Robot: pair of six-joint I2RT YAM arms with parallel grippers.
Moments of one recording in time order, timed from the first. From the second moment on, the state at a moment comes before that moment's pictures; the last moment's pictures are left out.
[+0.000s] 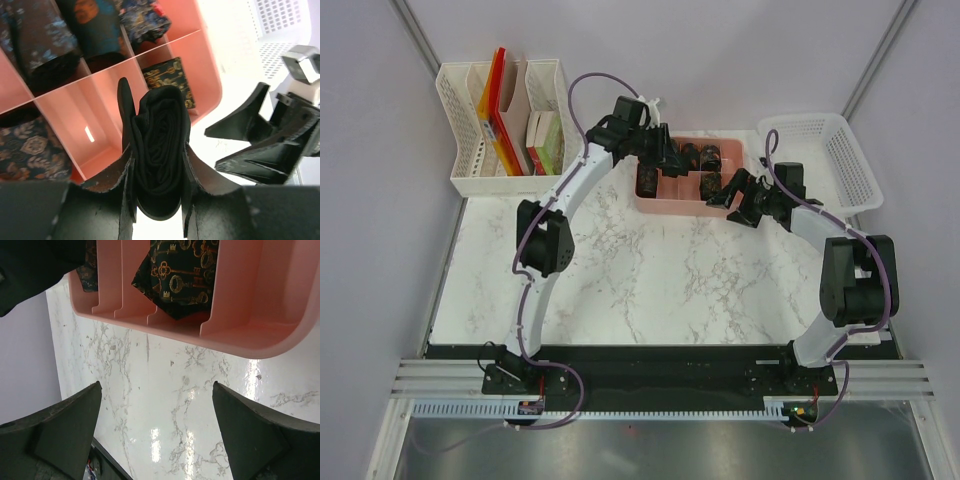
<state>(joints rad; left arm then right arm) -0.48 2.35 2.34 -0.63 0.48 -0.42 0.03 1.69 1.03 -0.07 -0.61 0.60</state>
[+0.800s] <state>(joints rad) -0.44 2.43 2.28 -0.69 0.34 -0.47 0.03 1.70 1.03 -0.07 -0.61 0.60</state>
